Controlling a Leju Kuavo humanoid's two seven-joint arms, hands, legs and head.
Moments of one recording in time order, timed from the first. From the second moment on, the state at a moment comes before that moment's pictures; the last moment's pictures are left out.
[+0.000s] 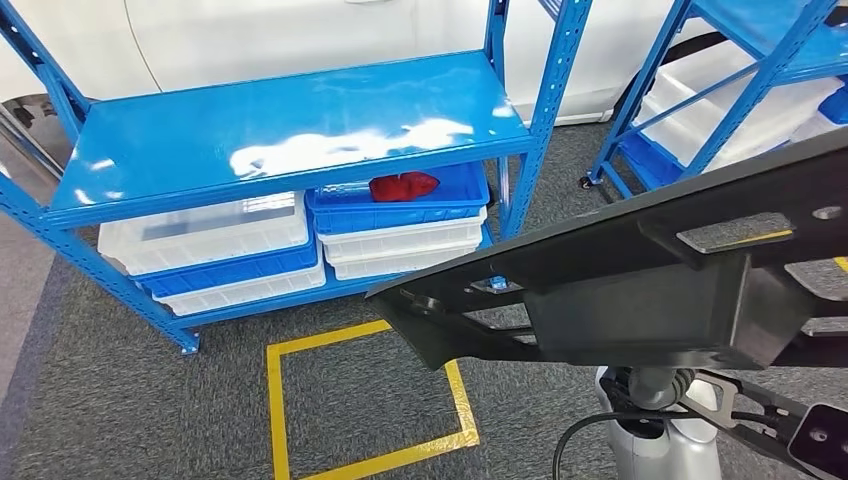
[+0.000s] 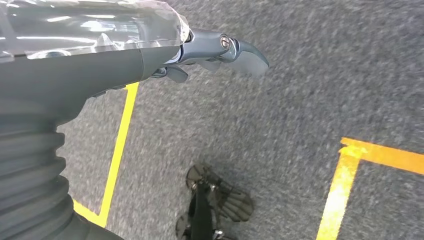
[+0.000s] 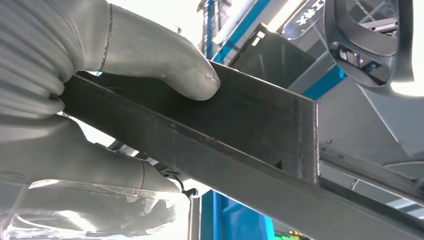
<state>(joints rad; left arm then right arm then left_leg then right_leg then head) -0.09 -0.06 1.16 -0.22 -0.74 0.16 -0.14 -0.17 0.01 0.03 -2.06 -0.15 0.70 -0.68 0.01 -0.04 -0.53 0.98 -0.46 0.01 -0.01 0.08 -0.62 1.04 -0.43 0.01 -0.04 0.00</state>
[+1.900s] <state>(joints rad) -0.09 -0.05 1.11 -0.22 -0.87 0.17 -0.08 -0.17 -0.07 0.24 -2.10 -0.05 0.40 -0.68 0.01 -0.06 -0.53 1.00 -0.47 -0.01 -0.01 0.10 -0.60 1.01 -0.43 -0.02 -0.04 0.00</state>
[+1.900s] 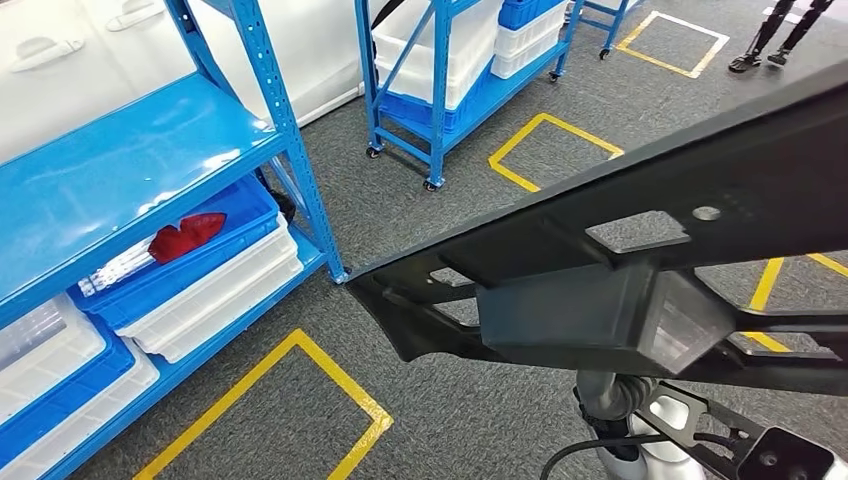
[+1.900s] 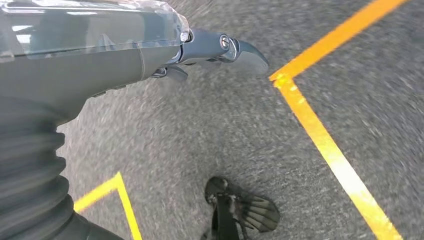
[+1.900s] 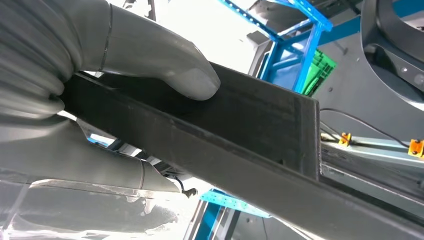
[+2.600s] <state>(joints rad) -0.09 -0.04 1.11 -0.22 -0.83 0.22 -0.12 -0.21 -0.06 0.24 -2.06 -0.11 0.48 -0.68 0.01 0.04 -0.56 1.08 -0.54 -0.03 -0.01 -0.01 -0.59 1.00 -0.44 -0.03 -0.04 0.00</state>
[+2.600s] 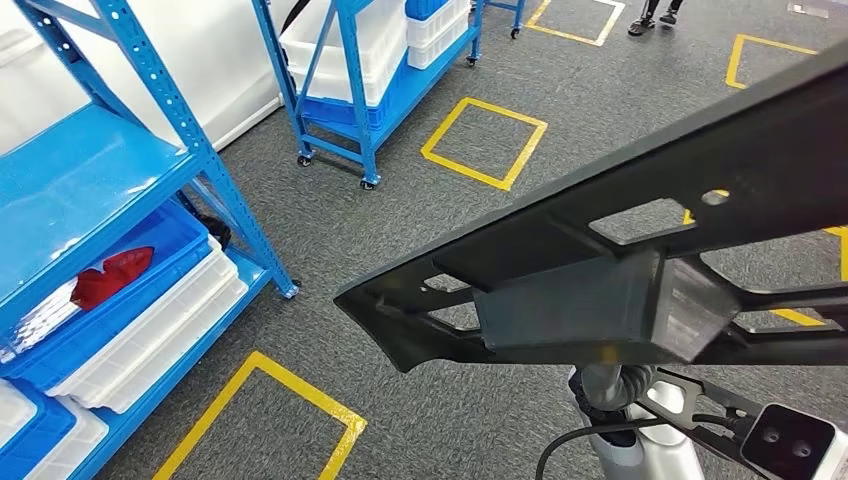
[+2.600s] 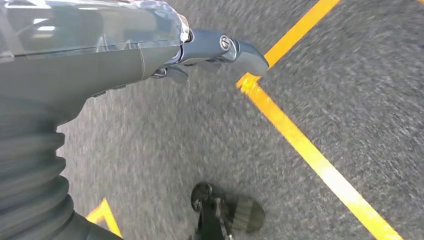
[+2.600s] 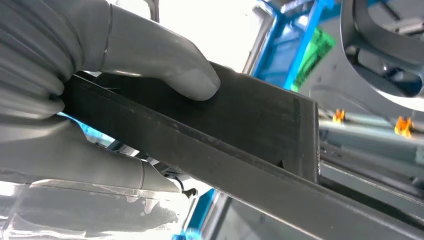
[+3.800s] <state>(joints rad) -0.10 0.00 1.15 -0.22 -0.81 0.13 -0.19 -0.20 0.02 0.29 -2.06 -0.05 0.40 -0.68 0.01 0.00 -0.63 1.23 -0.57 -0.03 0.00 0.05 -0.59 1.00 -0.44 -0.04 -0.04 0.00</state>
